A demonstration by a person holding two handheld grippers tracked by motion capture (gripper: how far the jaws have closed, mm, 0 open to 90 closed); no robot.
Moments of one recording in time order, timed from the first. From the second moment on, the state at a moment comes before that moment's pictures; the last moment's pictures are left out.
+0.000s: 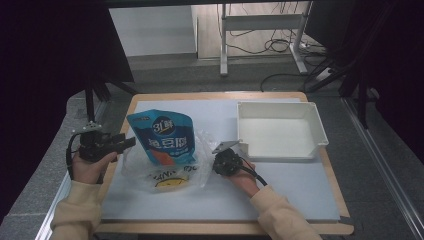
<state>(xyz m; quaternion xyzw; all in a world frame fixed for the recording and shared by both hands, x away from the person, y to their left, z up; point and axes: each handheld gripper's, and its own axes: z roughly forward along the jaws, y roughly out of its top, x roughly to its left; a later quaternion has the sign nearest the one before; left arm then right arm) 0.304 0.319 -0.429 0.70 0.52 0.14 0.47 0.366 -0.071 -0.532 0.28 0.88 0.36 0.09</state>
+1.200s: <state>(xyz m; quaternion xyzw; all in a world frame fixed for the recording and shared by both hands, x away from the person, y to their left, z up) 0.313 0.317 -0.446 0.71 0.51 0.13 0.47 0.320 -0.124 -0.475 0.29 0.85 0.44 0.10</state>
